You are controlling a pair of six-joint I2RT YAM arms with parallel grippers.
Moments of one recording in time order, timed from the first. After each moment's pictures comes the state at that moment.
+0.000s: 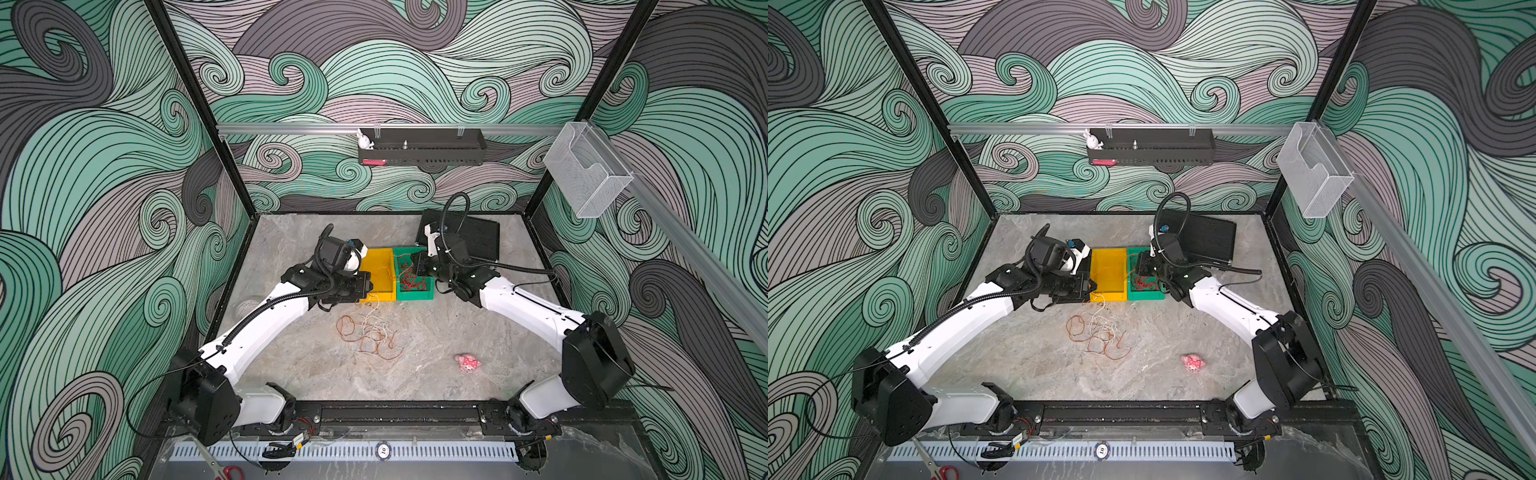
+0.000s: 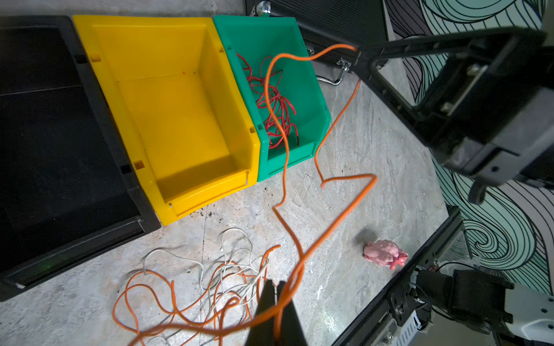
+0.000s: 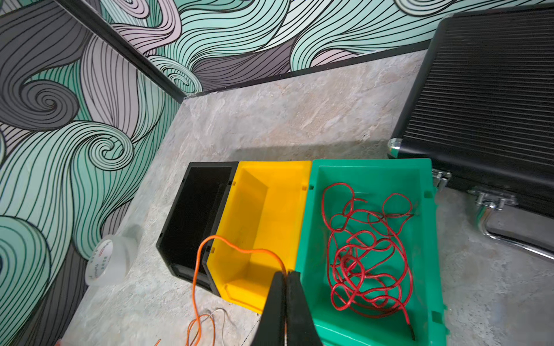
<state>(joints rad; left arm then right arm) -0.52 1.33 1.12 -0.67 0.32 -0.38 0.61 1.53 1.06 -0.07 -0.03 0.51</state>
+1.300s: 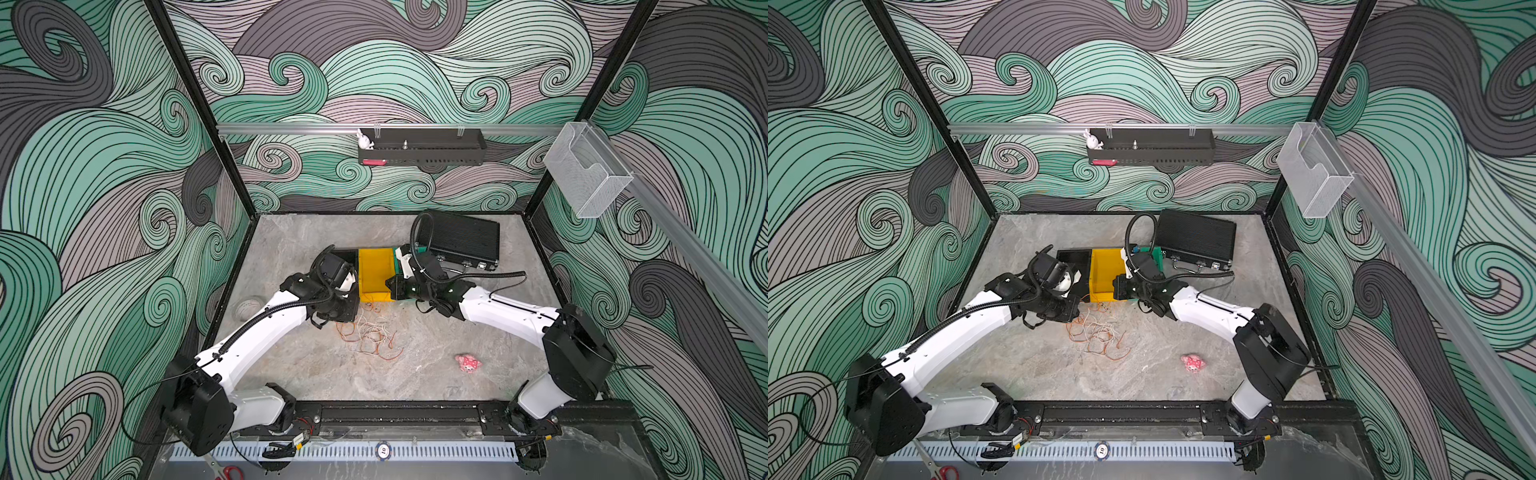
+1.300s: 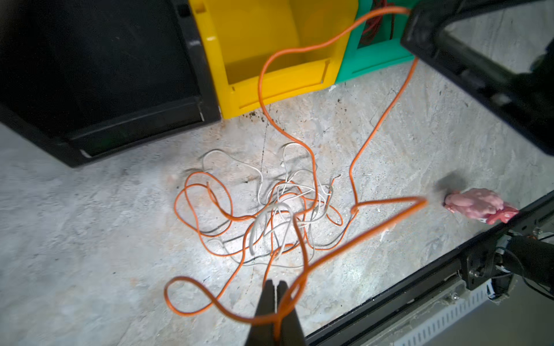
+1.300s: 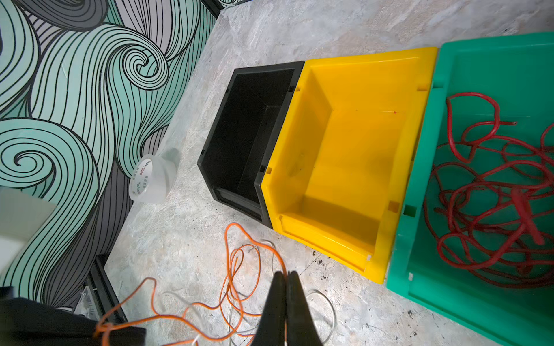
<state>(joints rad) -0.54 1.25 1.05 -0.95 0.14 -0.33 0.77 1.61 1.03 -0.04 -0.12 0.56</state>
